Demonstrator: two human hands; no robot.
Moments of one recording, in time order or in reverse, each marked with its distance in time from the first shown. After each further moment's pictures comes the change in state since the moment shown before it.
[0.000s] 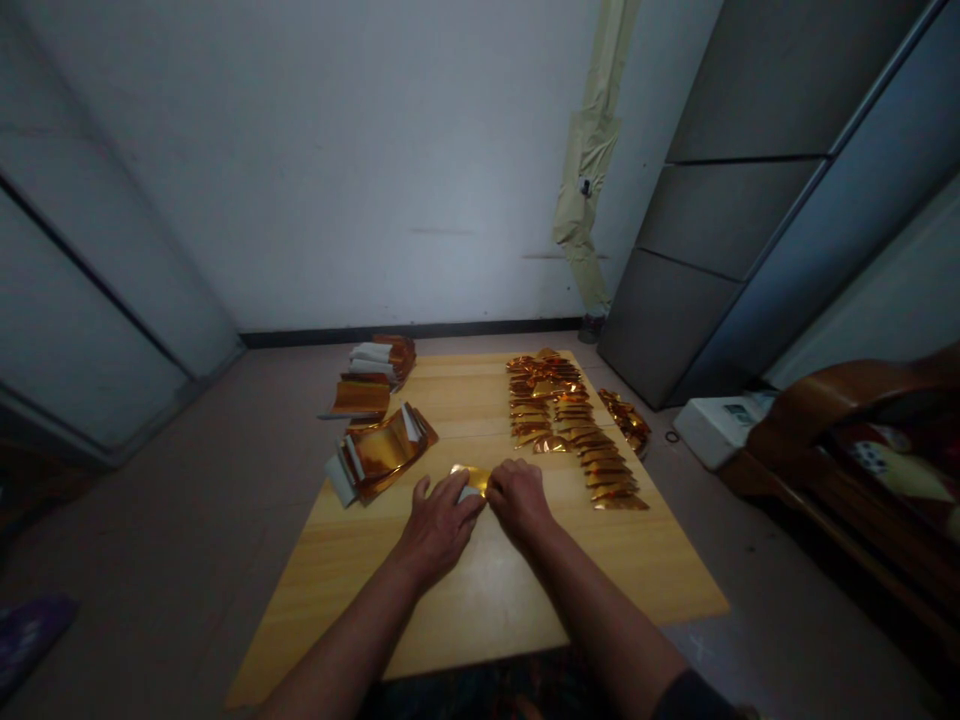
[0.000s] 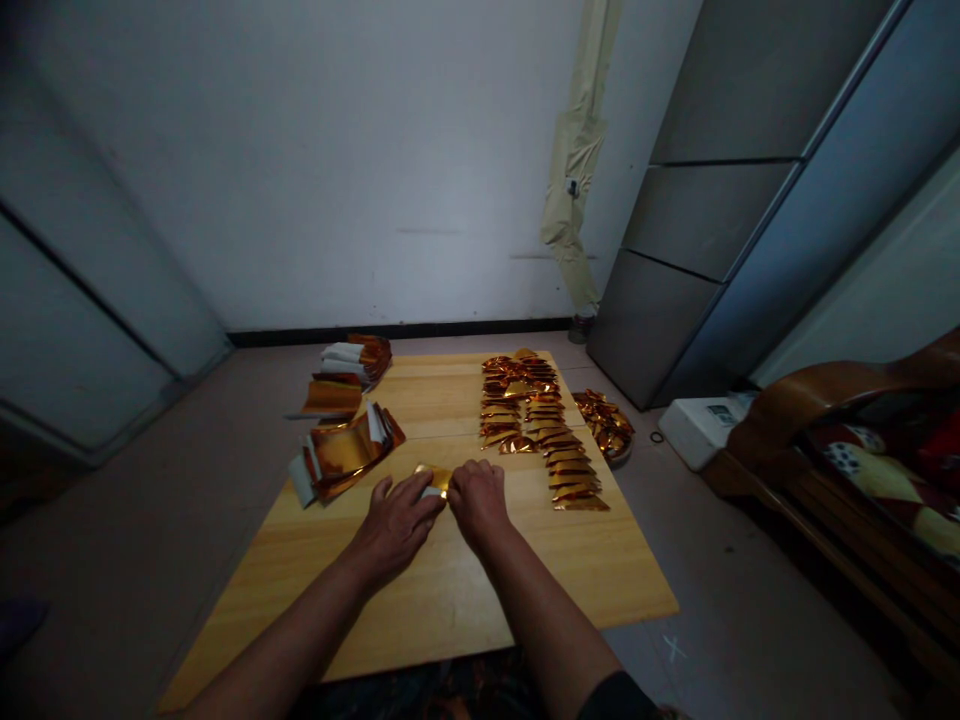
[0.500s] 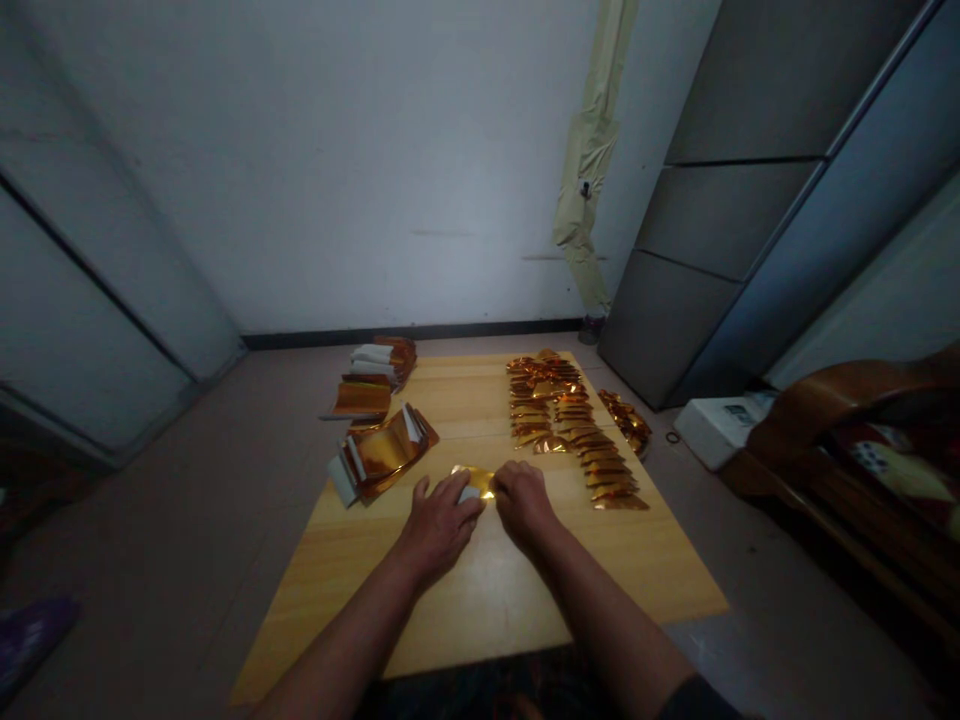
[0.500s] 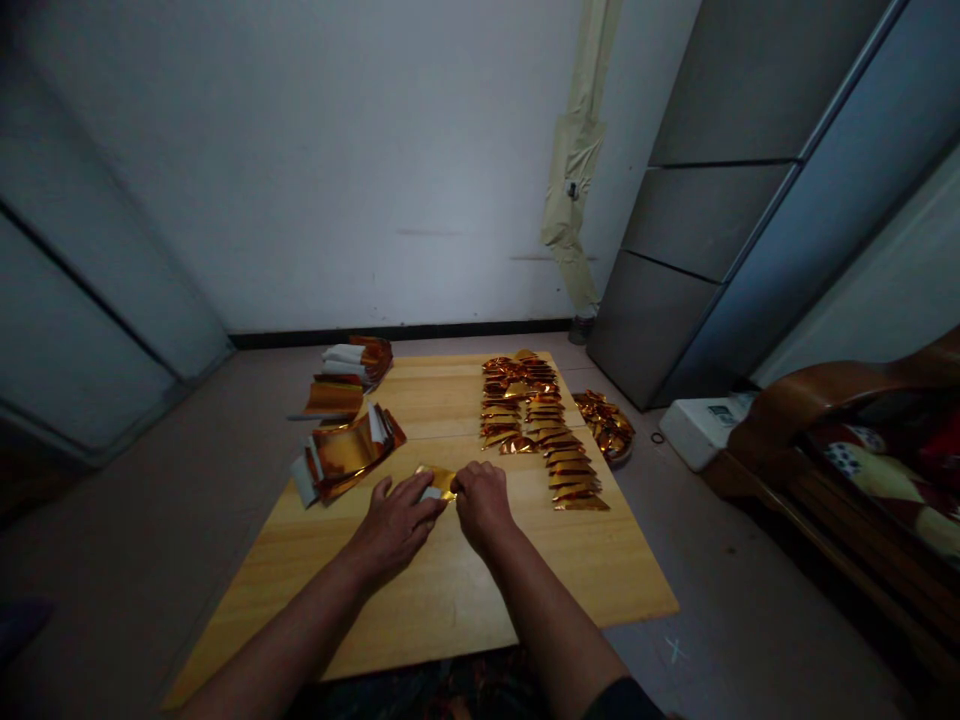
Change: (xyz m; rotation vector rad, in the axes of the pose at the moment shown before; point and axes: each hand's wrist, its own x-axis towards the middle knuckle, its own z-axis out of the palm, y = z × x) left_hand 0.000 -0.007 0.003 0.001 -0.029 0.026; right_hand -0.003 0.007 0.002 0.098 -0.002 -0.008
